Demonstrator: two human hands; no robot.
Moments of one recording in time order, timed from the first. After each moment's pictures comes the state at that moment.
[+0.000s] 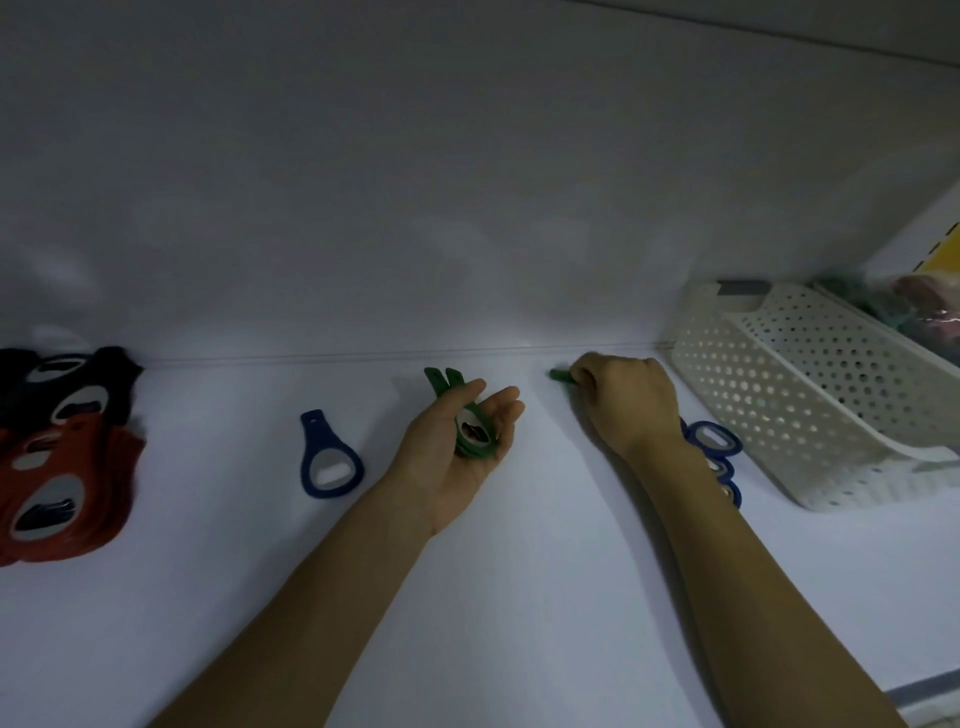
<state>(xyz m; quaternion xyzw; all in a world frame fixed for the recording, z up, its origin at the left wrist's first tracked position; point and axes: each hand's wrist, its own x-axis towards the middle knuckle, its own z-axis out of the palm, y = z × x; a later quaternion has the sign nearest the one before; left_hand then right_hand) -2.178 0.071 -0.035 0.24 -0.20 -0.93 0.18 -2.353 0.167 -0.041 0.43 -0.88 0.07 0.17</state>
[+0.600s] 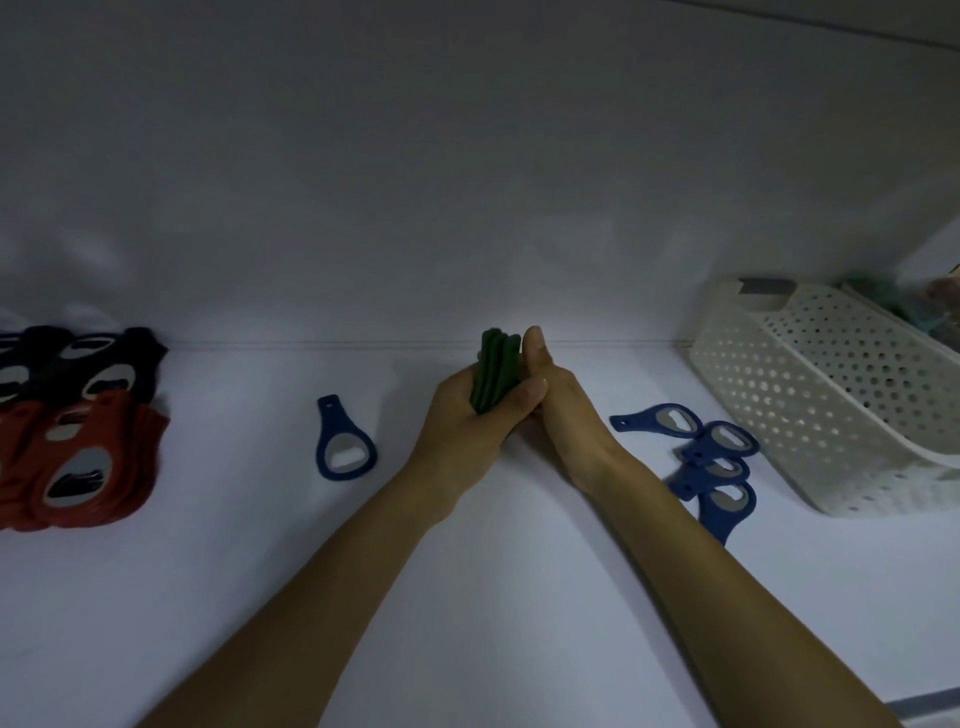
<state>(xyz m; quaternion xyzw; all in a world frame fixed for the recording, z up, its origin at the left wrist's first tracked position) -2.175 0.080 -0.038 0.15 -0.60 -0.73 0.30 -2.267 0.142 -0.027 0.36 -0.63 0.59 -0.35</state>
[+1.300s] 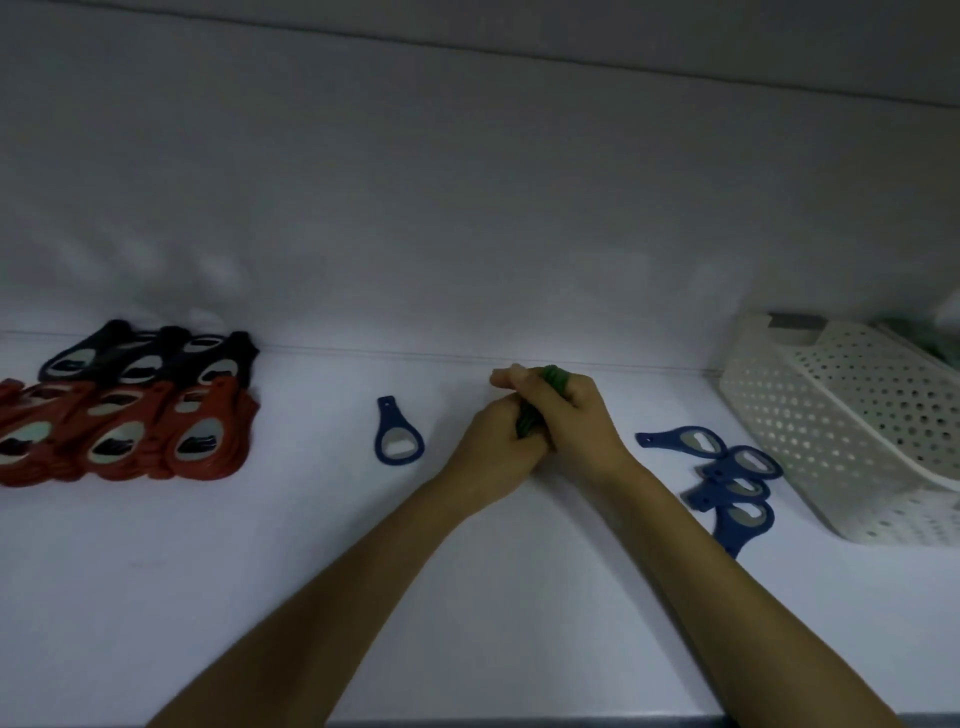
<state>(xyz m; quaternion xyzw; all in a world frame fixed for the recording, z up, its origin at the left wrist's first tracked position) -2.160 0.084 -0.040 0.20 -0.78 -0.53 0.26 -2.246 0.144 -0.014 0.45 -0.60 0.61 -0.26</state>
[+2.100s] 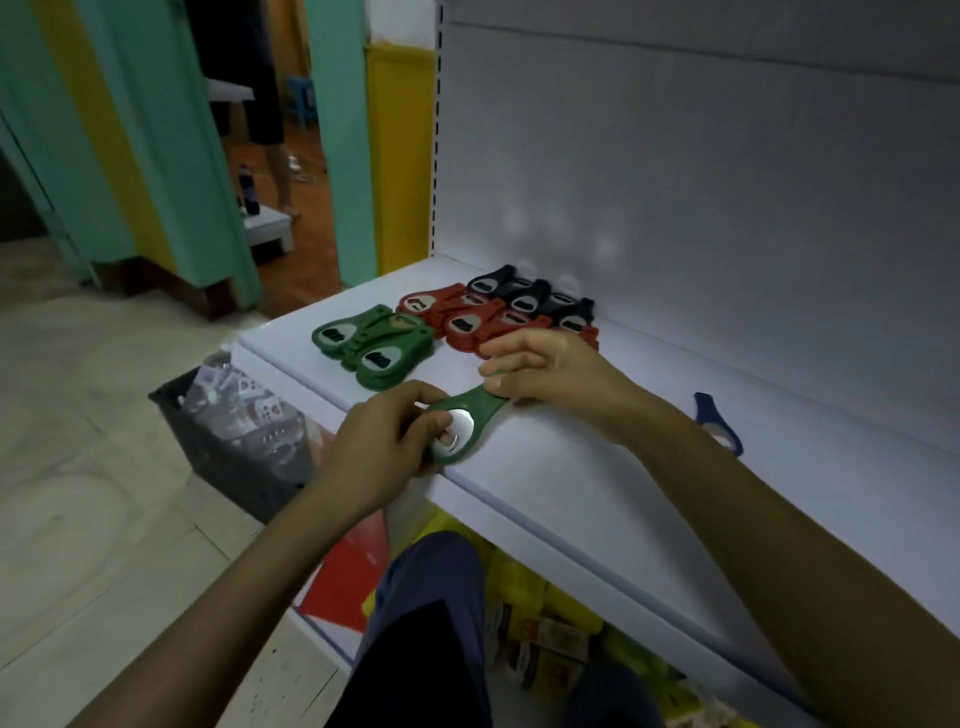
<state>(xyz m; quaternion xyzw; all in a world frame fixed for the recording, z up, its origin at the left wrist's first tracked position) -1.809 0.085 -0.040 0.53 -0.69 -0.29 0.40 -2.006 0.042 0.008 0.67 -0.48 0.31 -0.47</state>
